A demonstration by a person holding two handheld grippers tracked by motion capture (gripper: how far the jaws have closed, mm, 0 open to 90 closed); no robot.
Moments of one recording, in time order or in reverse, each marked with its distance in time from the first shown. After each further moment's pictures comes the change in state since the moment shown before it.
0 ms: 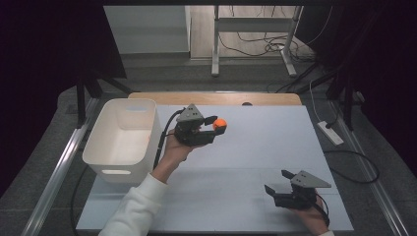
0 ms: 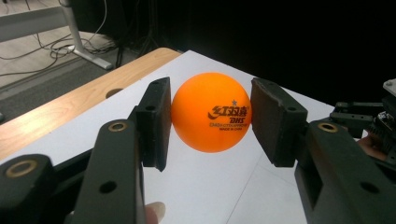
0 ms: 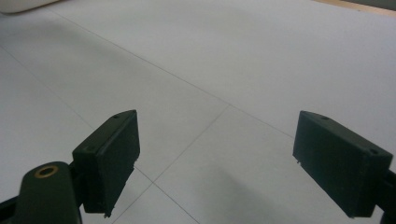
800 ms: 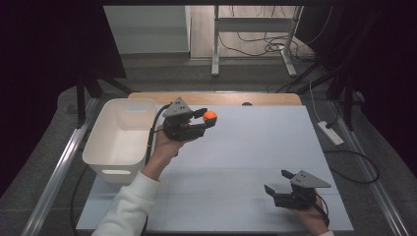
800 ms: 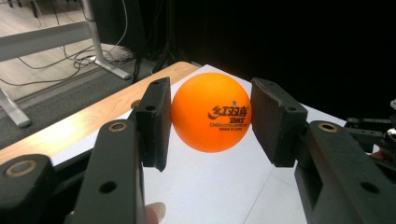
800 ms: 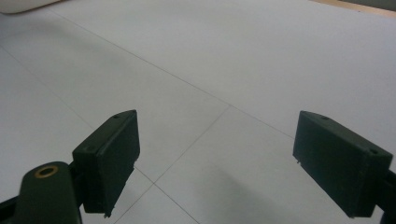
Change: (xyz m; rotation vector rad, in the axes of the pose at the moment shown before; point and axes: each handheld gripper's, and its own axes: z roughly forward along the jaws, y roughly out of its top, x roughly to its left) left arm 0.010 0.009 -0.028 -0.045 0.064 -0.006; right arm 0.001 0.000 0.000 0.000 0.001 -0.001
